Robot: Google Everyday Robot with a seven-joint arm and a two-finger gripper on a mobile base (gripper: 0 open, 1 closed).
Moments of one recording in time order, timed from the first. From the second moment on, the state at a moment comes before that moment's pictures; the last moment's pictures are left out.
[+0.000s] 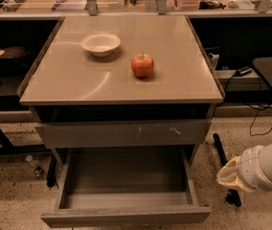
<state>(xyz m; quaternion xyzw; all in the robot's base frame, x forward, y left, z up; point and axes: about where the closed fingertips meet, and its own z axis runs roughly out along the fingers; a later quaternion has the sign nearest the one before) 0.384 -0.248 0.687 -0.58 0.79 0.07 0.19</state>
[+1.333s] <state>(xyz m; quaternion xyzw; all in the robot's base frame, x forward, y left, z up) 0.391 -0.193 0.501 -0.54 0.79 0.18 0.22</state>
